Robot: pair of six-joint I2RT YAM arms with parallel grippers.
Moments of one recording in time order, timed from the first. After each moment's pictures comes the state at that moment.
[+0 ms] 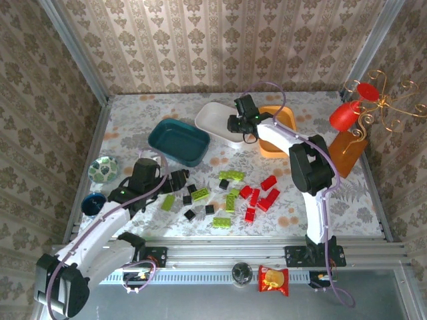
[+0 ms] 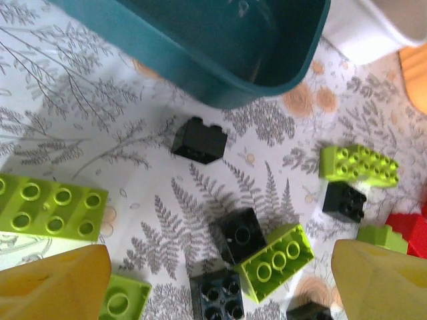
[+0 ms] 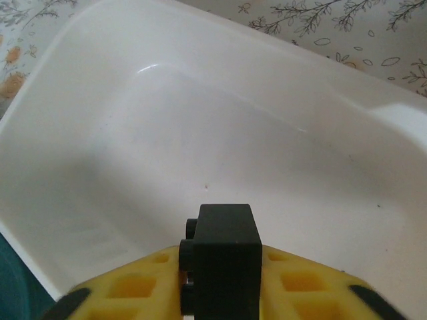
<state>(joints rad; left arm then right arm) -0.47 0.87 0.54 -0.44 0.11 -0.56 0.42 2.13 1.67 -0.35 0.02 0.45</state>
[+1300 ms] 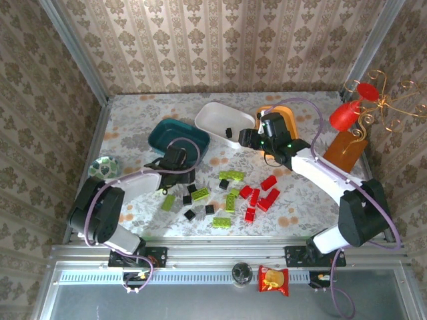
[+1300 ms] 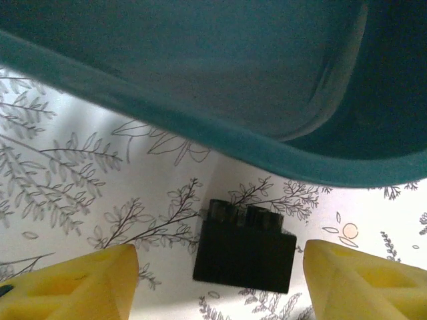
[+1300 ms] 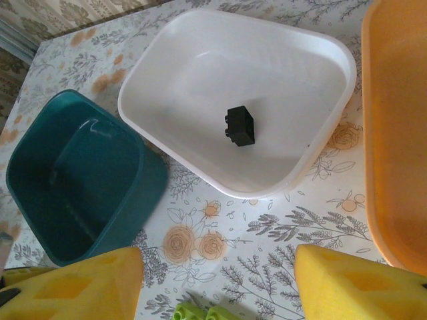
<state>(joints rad) -0.55 1.52 0.72 -0.21 -0.09 -0.39 0.43 1.48 1.07 -0.22 -0.03 0.50</state>
